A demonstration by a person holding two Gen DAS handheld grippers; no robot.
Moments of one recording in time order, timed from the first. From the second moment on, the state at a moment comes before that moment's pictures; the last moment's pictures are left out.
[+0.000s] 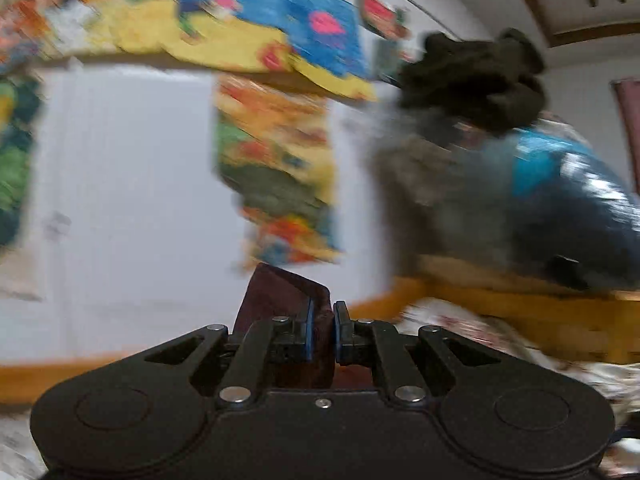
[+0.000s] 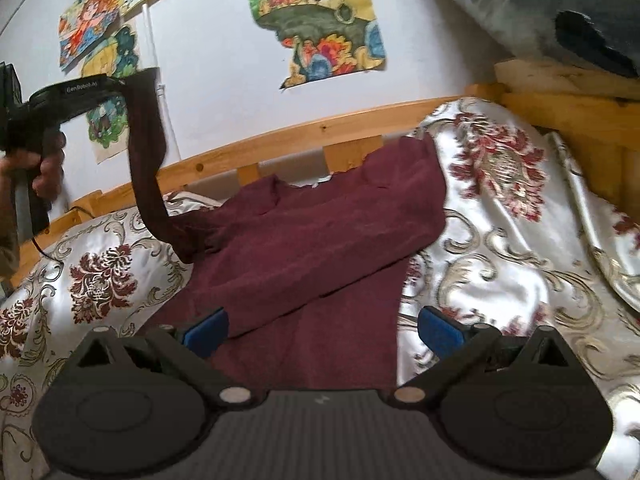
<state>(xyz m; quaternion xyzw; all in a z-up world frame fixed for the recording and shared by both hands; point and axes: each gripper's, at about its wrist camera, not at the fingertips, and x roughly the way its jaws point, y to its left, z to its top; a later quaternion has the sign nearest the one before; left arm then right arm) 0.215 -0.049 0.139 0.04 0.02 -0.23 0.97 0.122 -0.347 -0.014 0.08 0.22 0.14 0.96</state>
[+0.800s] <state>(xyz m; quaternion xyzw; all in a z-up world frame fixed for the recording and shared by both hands) 0.238 -0.060 0.028 0.00 0.23 -0.25 0.94 0.113 -0.371 -0.045 0.11 0.27 0.10 0.95</state>
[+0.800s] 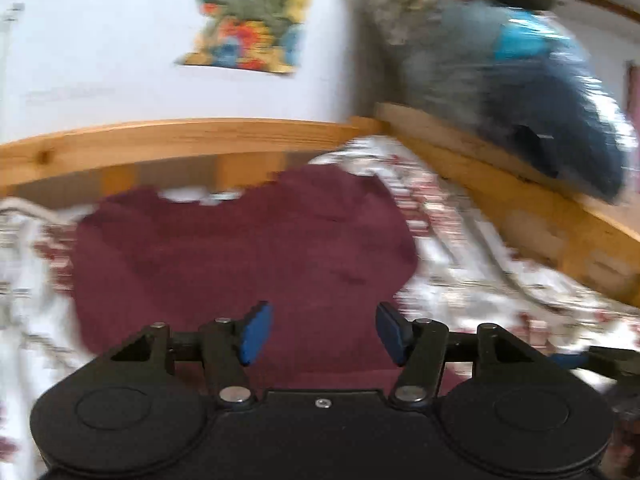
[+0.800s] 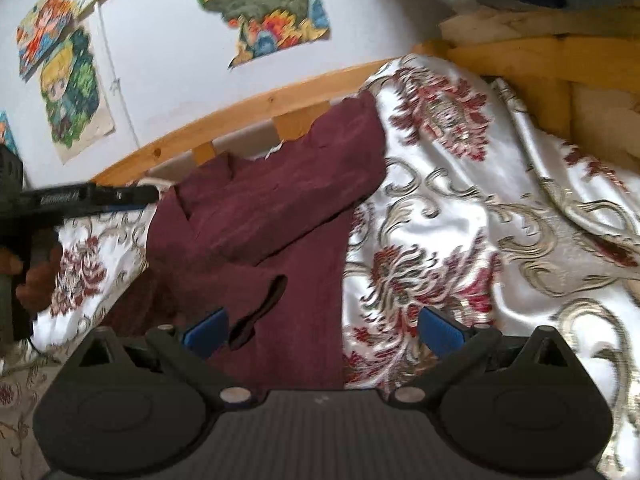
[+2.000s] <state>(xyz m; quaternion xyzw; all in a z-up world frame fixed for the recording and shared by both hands) 0.408 0.055 0.024 -0.07 0.31 -0.04 0.95 0.225 -0.327 -0.057 0.08 0.31 0.11 0.94</state>
